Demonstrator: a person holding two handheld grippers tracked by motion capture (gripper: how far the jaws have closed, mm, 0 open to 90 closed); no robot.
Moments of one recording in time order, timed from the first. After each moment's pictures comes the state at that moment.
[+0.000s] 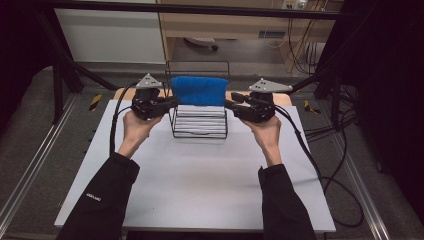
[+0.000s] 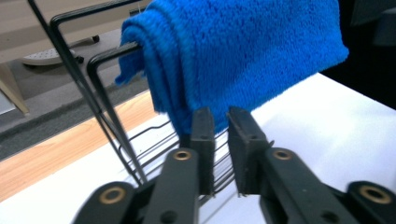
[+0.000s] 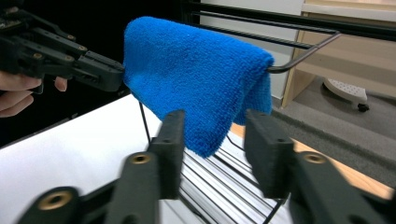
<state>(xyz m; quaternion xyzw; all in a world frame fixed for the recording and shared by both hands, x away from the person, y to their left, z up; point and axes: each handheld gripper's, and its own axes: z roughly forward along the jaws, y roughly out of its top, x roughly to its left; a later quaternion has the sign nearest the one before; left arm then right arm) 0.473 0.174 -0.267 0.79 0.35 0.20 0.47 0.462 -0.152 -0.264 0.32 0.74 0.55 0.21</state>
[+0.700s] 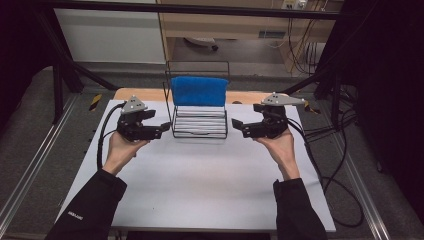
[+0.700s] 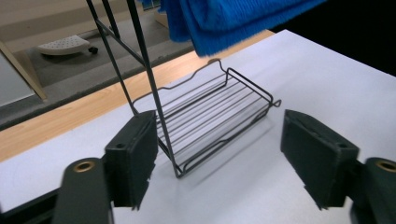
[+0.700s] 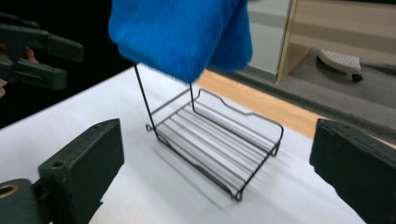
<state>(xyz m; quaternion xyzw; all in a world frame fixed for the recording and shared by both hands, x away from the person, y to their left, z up) 0.429 0.205 -0.302 0.78 0.36 0.22 0.46 0.434 -0.180 -0.284 0.36 0.75 0.52 0.20</state>
